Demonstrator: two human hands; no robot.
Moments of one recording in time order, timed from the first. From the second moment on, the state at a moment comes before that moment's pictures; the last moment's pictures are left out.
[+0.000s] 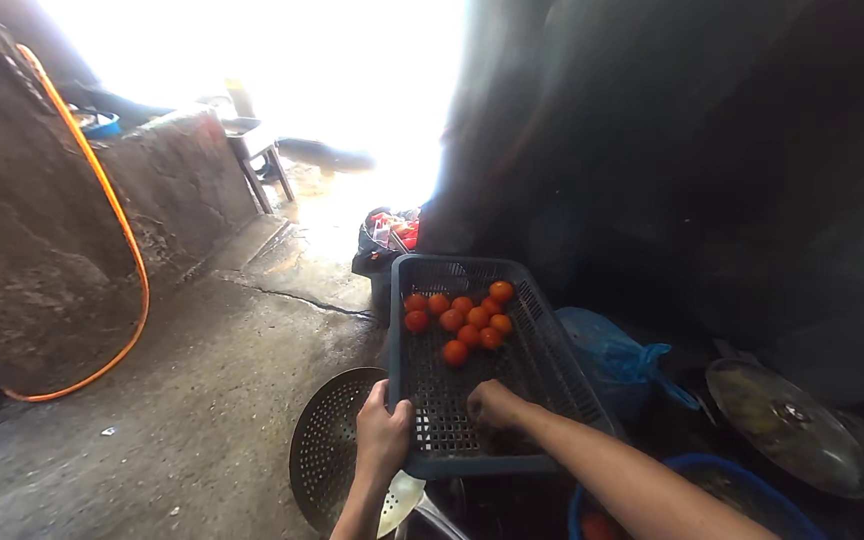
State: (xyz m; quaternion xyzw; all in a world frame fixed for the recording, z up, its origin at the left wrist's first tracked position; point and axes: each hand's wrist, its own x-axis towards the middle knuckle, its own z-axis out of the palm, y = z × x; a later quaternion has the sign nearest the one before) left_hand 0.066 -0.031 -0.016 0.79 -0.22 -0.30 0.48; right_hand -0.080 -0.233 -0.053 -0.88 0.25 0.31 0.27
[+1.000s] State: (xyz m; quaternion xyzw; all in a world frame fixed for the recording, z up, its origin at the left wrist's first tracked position) left_hand 0.074 -0.030 -0.017 0.81 -0.28 -0.26 0.45; right_hand -0.414 -0.174 0.041 -0.83 0.55 0.00 0.12
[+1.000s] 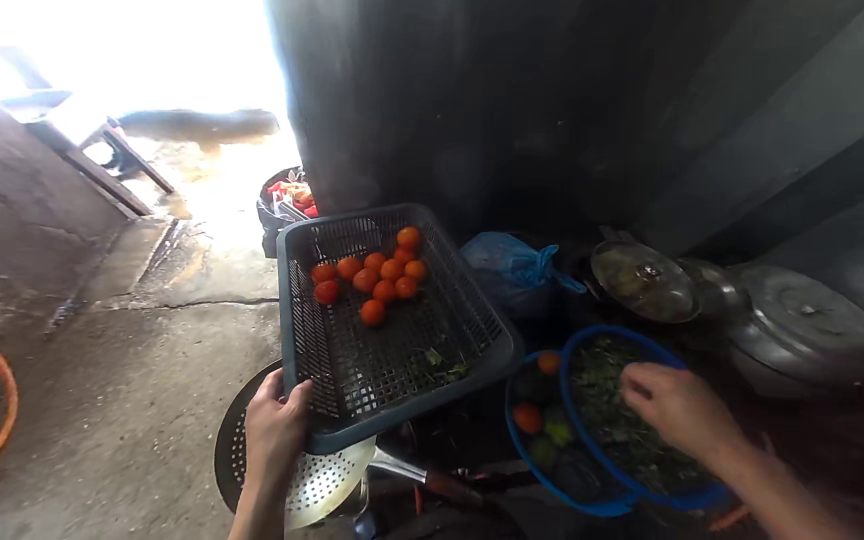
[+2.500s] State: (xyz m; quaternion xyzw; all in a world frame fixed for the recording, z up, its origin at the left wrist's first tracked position) left_hand 0.076 -0.016 -0.011 0.77 -0.24 -0.30 0.51; right_hand -0.385 -0.142 0.079 -0.79 0.60 -0.01 0.10
